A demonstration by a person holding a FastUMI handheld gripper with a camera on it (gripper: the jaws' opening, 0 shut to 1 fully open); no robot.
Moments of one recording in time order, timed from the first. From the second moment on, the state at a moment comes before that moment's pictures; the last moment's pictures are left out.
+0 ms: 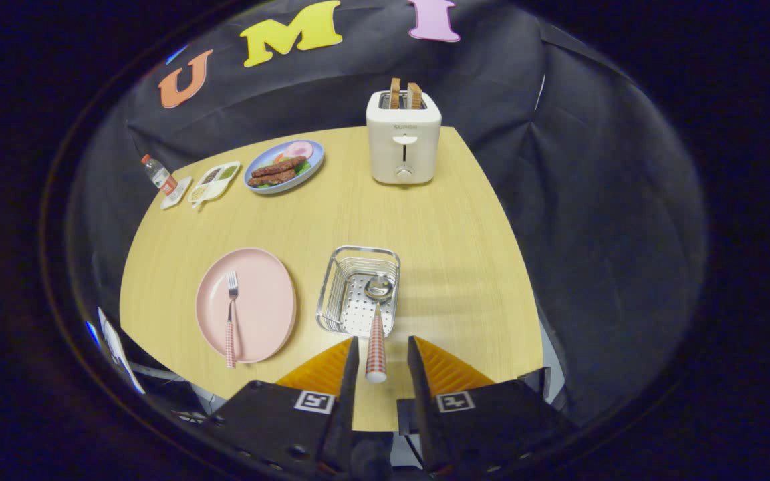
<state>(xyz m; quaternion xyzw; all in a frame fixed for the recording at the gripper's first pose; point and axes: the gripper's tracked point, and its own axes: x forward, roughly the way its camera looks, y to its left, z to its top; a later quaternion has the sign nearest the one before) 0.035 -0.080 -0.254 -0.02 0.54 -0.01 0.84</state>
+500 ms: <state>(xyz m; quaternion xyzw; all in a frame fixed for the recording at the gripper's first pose) 0.018 -0.034 -0.155 -0.06 0.34 0.02 0.94</state>
